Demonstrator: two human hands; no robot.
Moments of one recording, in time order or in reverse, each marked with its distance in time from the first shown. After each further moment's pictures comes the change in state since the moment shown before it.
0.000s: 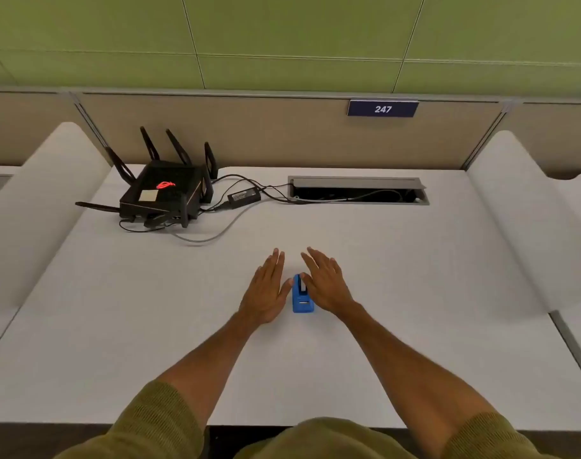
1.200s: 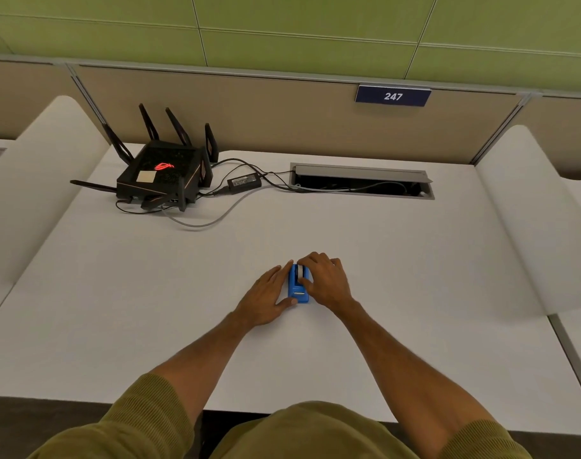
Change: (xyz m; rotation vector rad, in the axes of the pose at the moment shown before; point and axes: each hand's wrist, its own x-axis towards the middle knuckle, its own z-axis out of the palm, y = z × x) left_hand -0.006 -0.009 0.028 -0.034 -0.165 0.059; right_hand 0.006 0.015 0.011 -0.051 0.037 -0.046
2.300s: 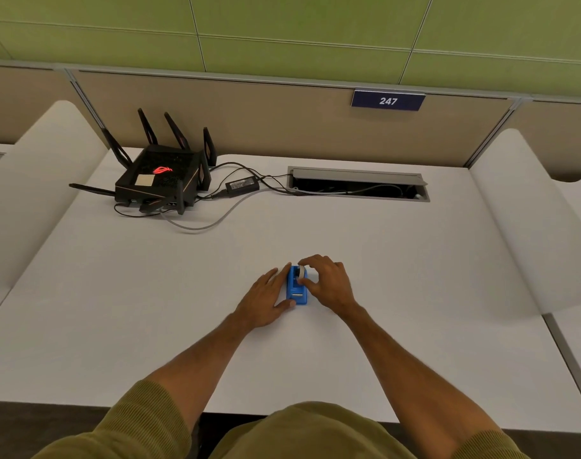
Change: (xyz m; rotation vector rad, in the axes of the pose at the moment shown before) left_hand -0.002 0.003 -0.001 0.015 -0.021 -0.029; right_hand -0.014 0.002 -0.009 0.229 0.063 0.054
